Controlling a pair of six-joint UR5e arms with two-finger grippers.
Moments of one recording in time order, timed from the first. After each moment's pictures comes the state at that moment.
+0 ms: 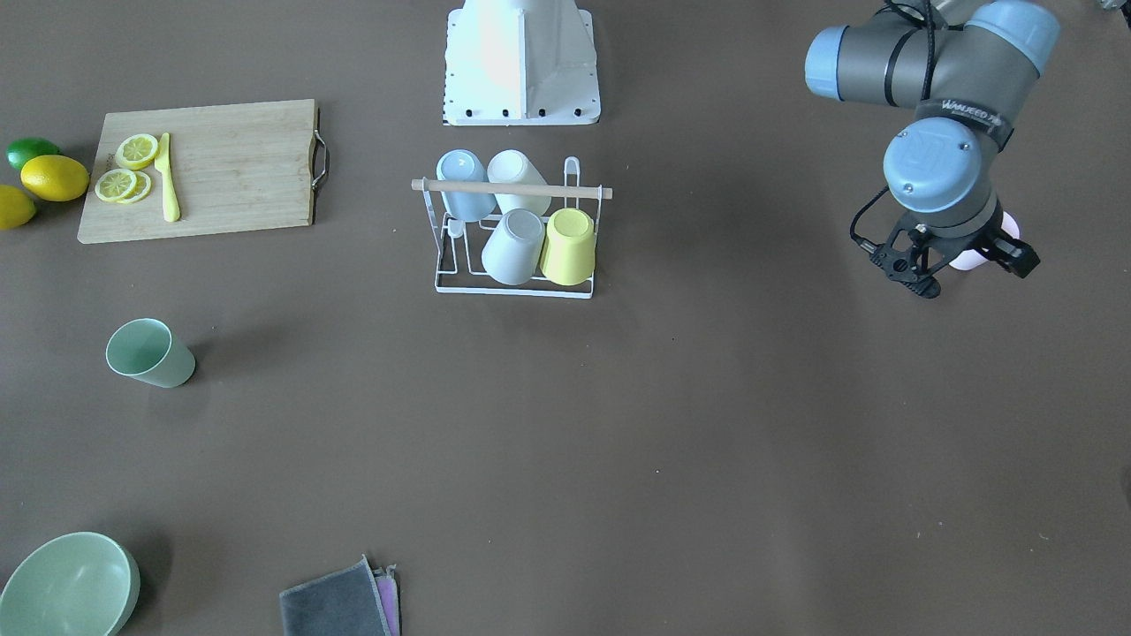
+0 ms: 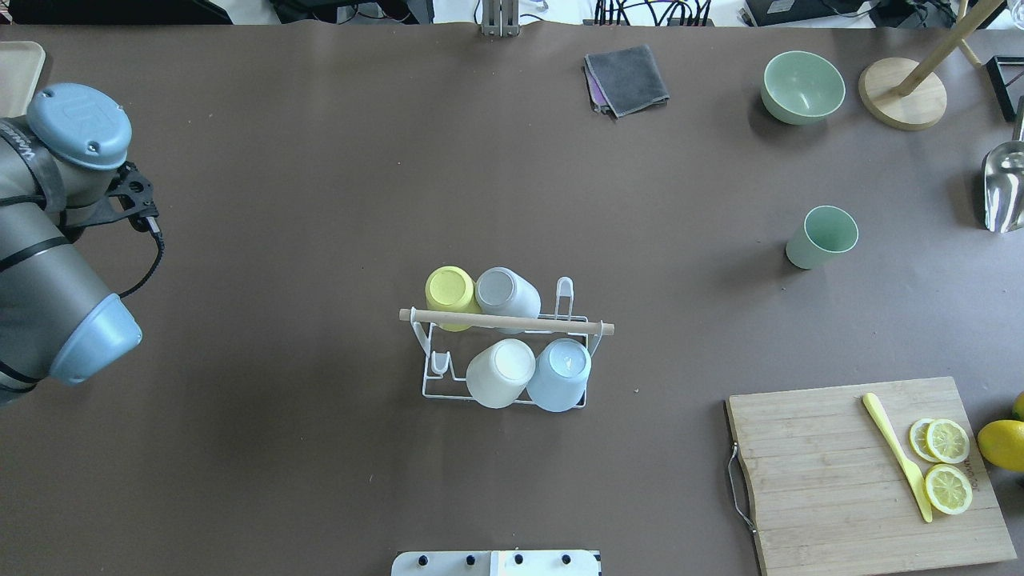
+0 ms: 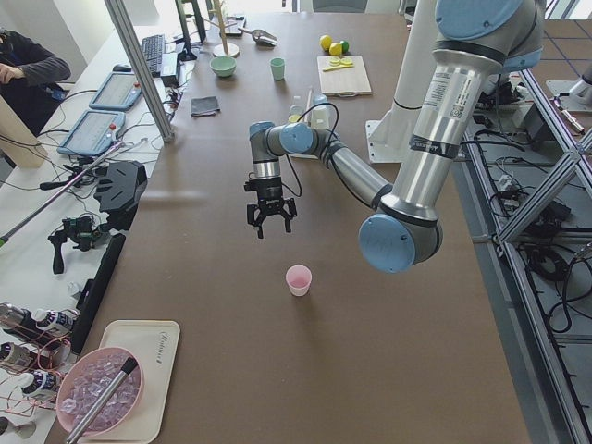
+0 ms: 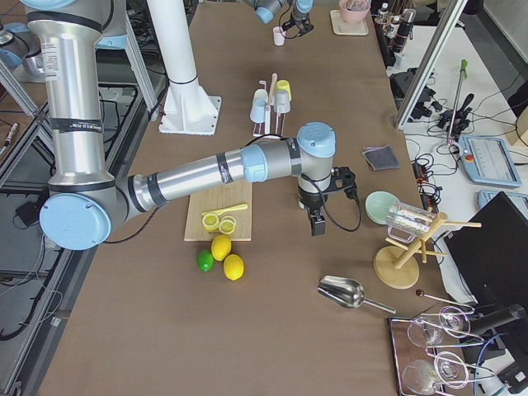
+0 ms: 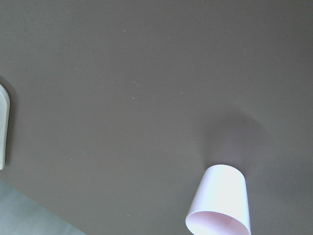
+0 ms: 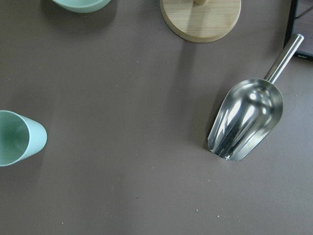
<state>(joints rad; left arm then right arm) -0.82 -1.88 -1.84 -0.89 -1.65 0.29 1.45 -1.53 1.88 -1.71 2.26 0.02</state>
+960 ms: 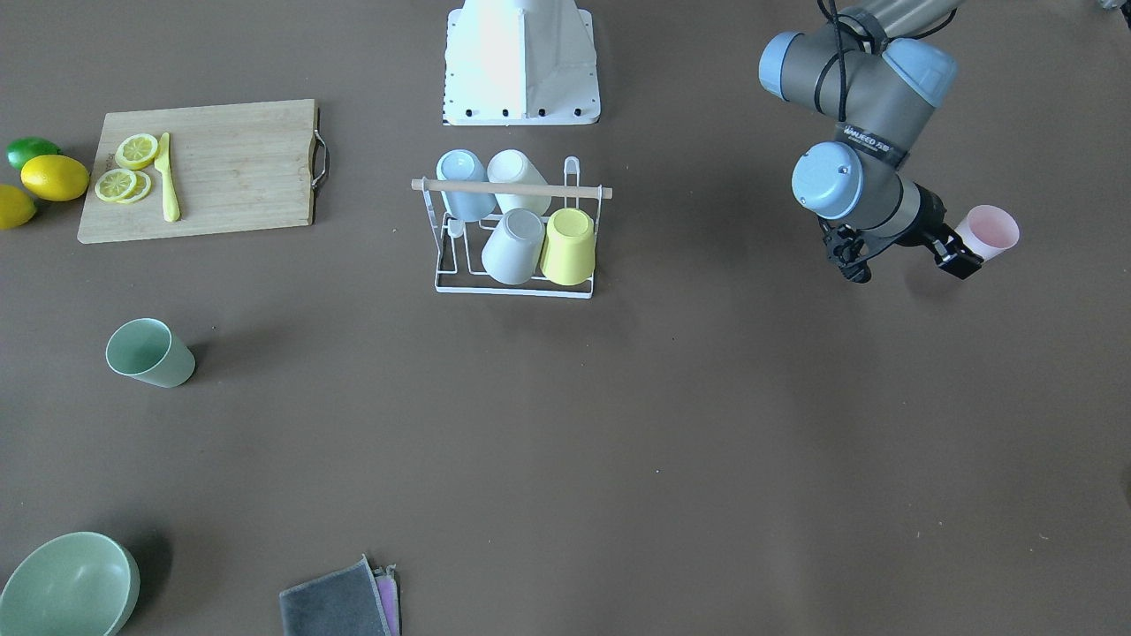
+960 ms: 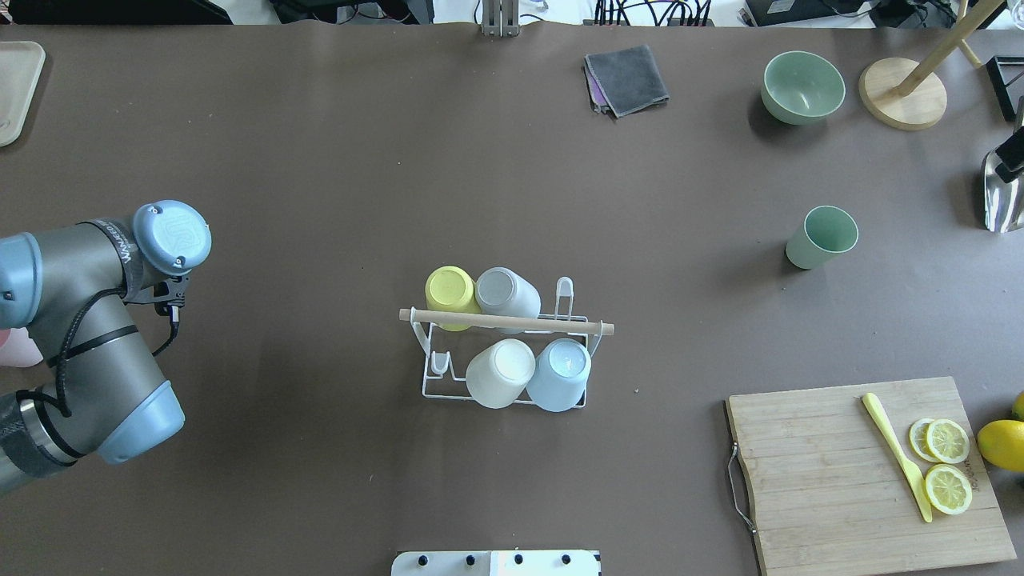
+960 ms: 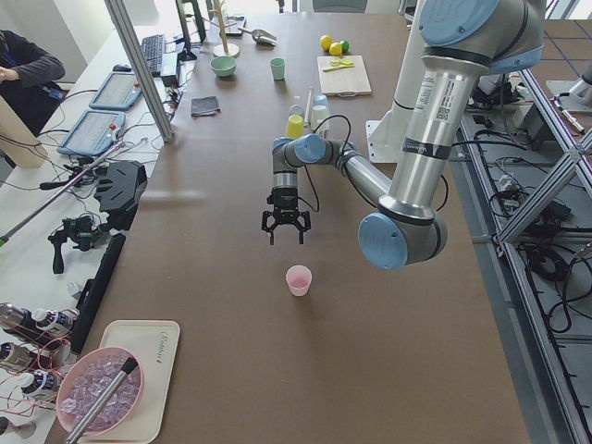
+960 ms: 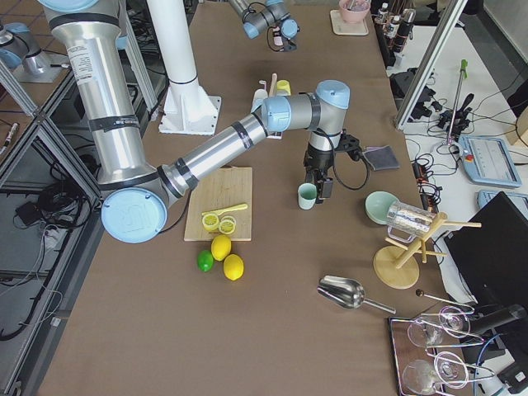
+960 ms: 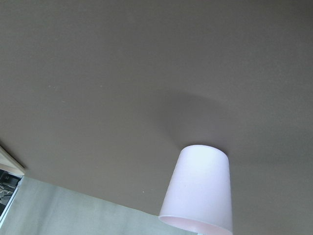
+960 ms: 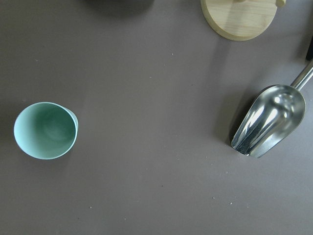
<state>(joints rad) -0.65 -1.85 -1.79 -0.86 -1.47 0.44 1.29 -1.34 1.94 -2.02 2.12 0.01</state>
